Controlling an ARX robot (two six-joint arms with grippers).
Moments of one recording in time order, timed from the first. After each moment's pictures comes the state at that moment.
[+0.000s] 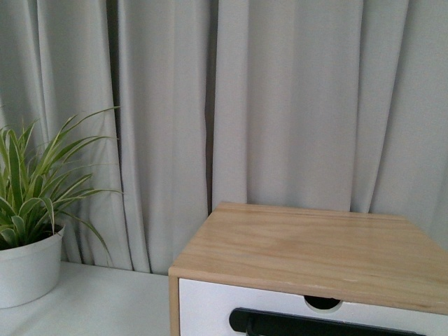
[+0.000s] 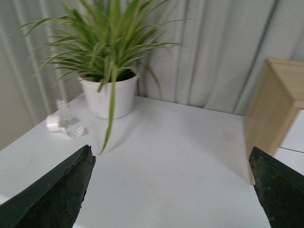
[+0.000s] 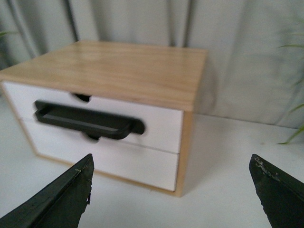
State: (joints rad) left arm -0.07 0.04 0.01 0.03 -0.20 0.00; right arm -0.06 0.06 0.03 -0.03 -0.20 -0.03
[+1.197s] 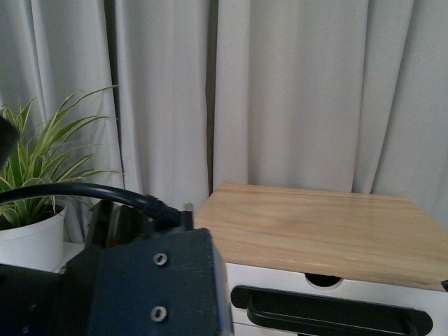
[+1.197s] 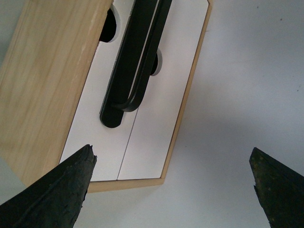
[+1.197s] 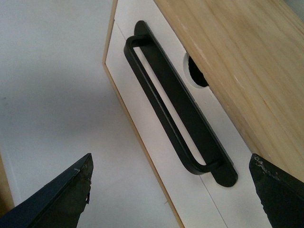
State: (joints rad) left arm -0.41 1.42 0.69 0.15 0.43 1.13; right arm 0.09 1.15 0.50 0.10 -0.52 -0.75
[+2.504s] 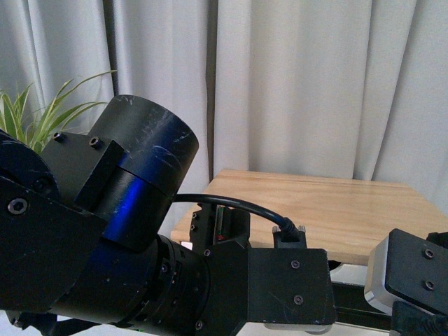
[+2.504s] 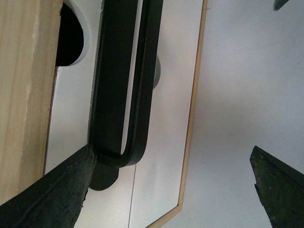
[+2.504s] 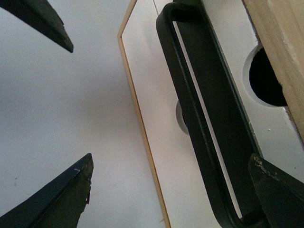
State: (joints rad) left arm -0.52 1.74 0.97 0.08 0.30 1.23; right arm 0.19 1.45 0.58 0.22 -0.45 -0.92
